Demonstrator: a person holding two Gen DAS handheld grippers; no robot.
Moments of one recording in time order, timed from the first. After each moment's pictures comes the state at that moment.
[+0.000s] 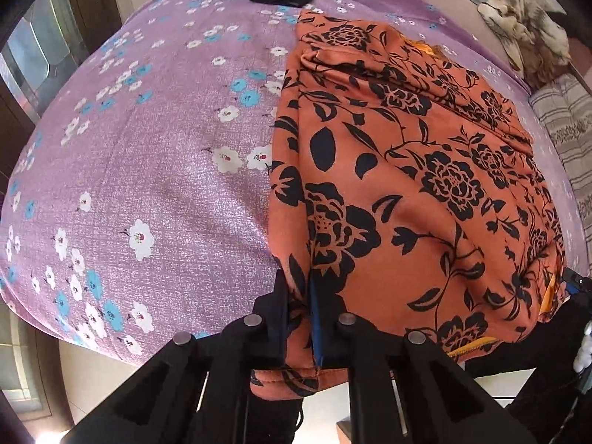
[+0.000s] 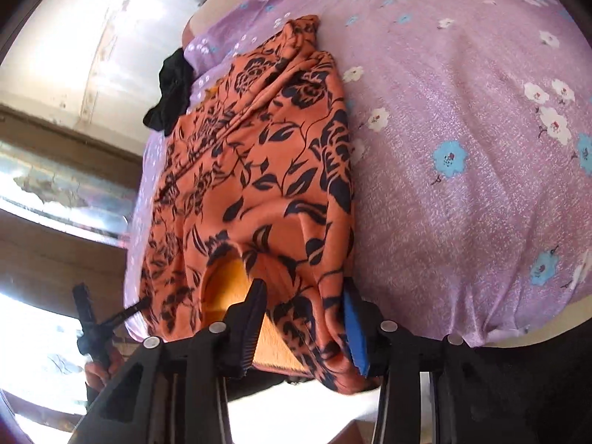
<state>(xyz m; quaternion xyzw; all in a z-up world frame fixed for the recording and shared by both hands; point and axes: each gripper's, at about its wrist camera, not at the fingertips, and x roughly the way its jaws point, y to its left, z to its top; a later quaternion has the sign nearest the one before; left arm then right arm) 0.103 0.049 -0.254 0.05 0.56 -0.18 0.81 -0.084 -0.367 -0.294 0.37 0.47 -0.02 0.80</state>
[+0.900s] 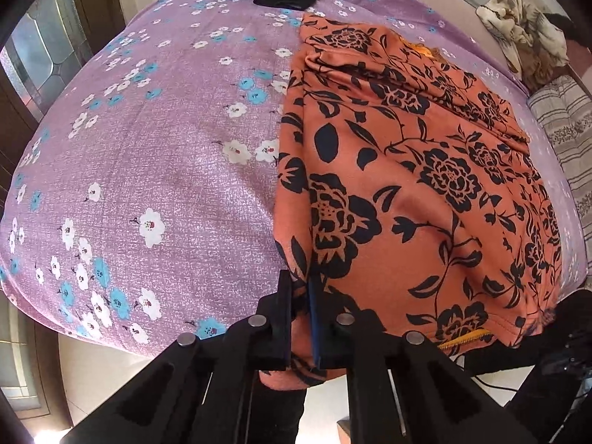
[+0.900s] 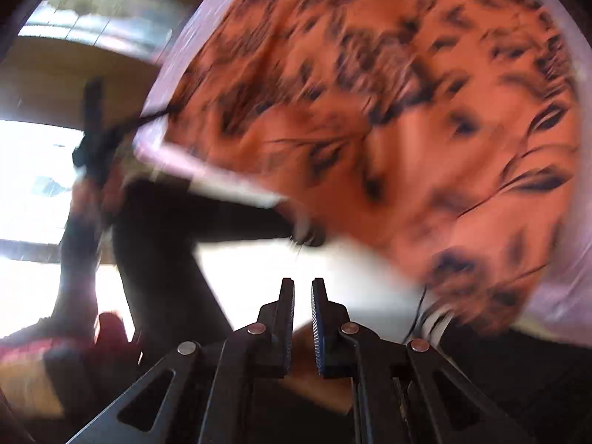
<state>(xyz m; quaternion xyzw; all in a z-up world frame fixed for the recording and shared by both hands) 0.095 0.065 -0.249 0.05 0.56 -0.18 0.81 -0.093 -0.253 -0.283 0.21 0.63 0.22 0.71</state>
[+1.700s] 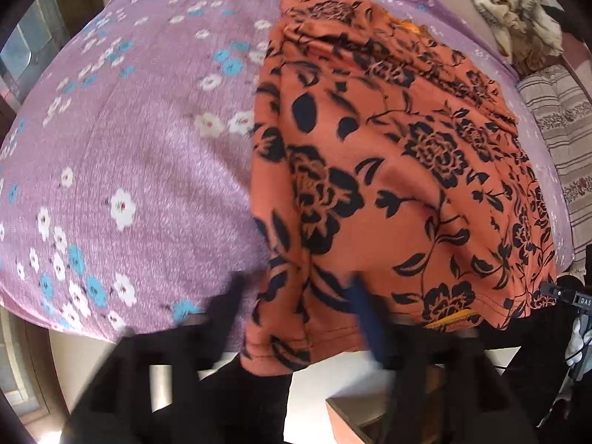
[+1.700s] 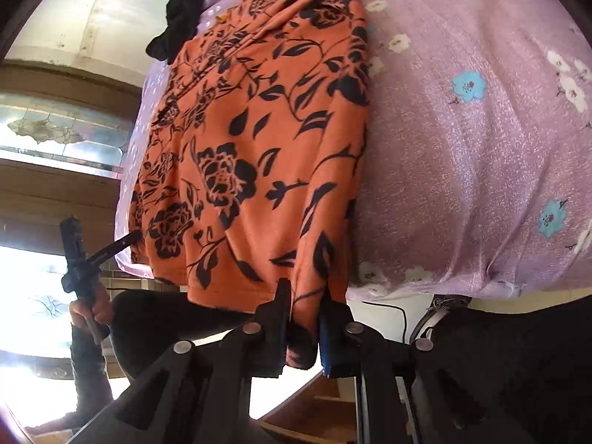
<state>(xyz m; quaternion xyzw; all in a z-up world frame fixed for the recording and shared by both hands) 0.102 0.045 -0.264 0.04 0.60 -0.20 0.77 -0.082 -0.335 -0.299 0.34 0.55 0.05 0.76</state>
